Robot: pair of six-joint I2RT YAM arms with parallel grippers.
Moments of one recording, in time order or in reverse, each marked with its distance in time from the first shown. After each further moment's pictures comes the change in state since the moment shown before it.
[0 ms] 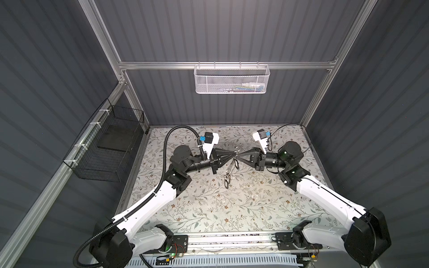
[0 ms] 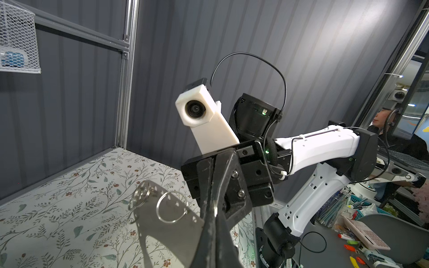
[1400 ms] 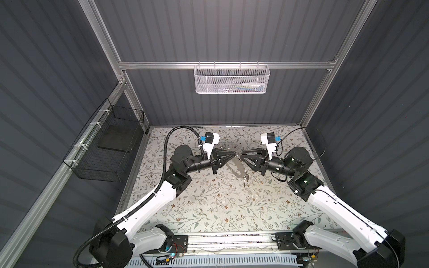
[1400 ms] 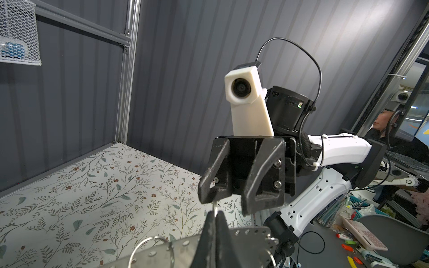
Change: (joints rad) left arm 0.000 0.000 0.002 -0.025 -0.005 0.001; right arm 0.069 -0.191 0.008 -0.278 0.336 -0.315
